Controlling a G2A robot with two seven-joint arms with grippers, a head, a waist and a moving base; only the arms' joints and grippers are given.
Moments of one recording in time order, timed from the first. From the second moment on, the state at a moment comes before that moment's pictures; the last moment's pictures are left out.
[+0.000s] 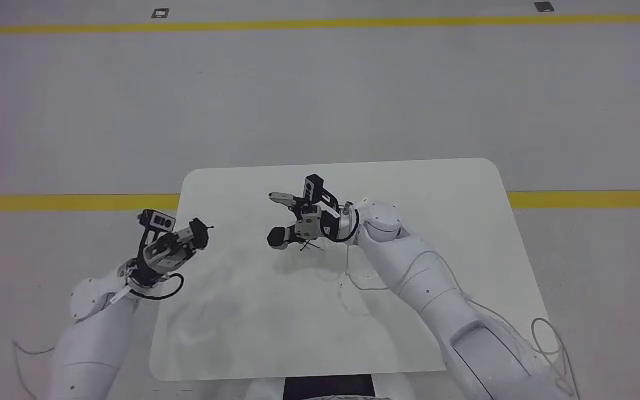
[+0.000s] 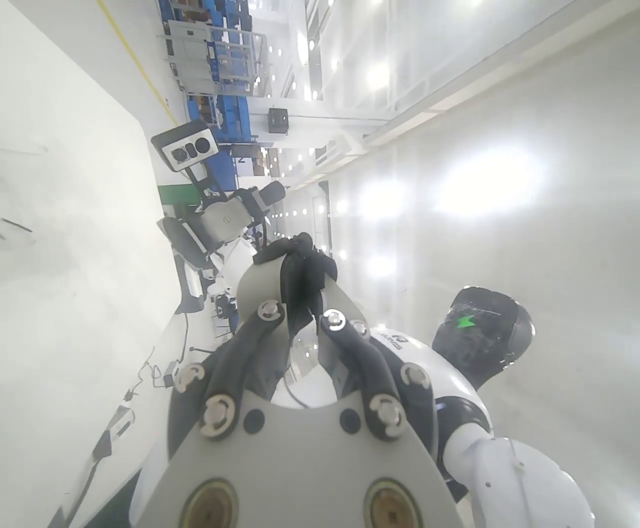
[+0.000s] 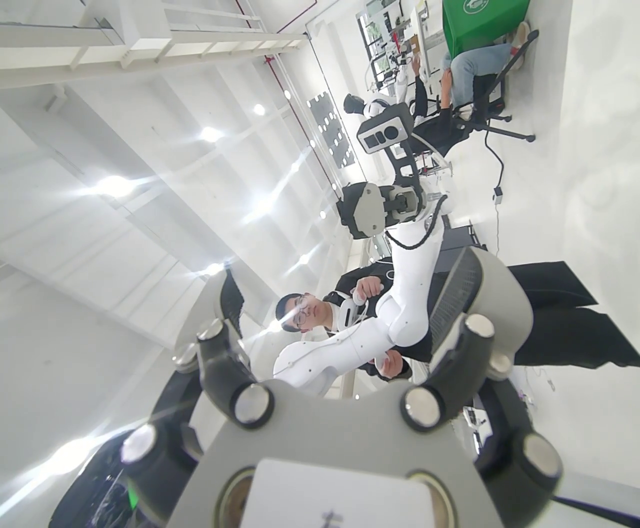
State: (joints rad) left arm 1.51 -1.09 -1.64 -1.25 -0.93 -0.33 -1.39; right arm -0.92 -1.56 0.93 -0.84 0.63 0.03 1.12
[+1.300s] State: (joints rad) left arm 1.41 -1.11 -1.64 -1.21 -0.79 -0.34 -1.39; right arm -0.92 -1.56 0.94 -0.85 0.61 0.03 1.08
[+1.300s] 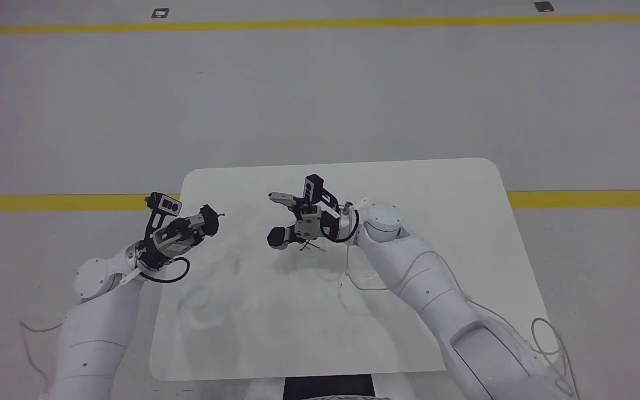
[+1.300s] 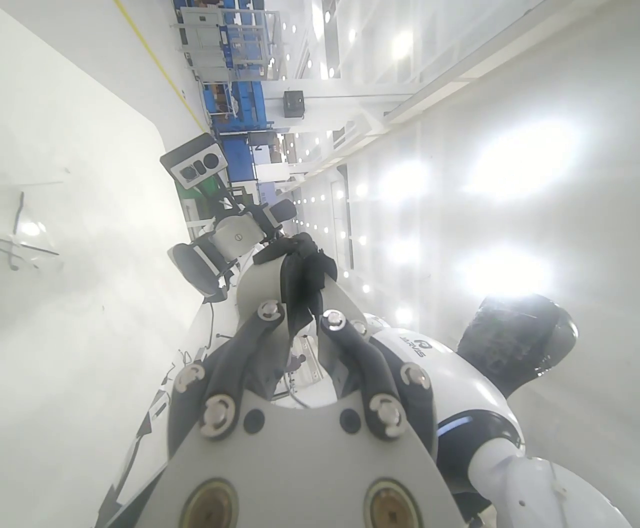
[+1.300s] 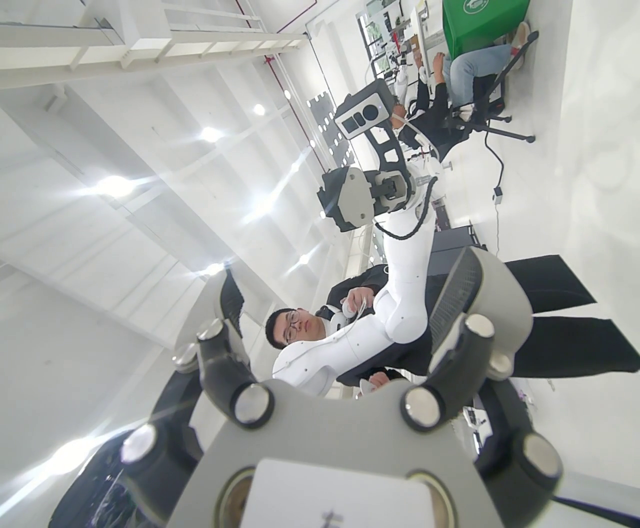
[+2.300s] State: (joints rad) left arm 1.41 -1.11 -1.64 -1.21 -0.79 -0.34 -1.39; right arm -0.84 -1.50 0.77 -1.15 -0.25 0.34 0.77
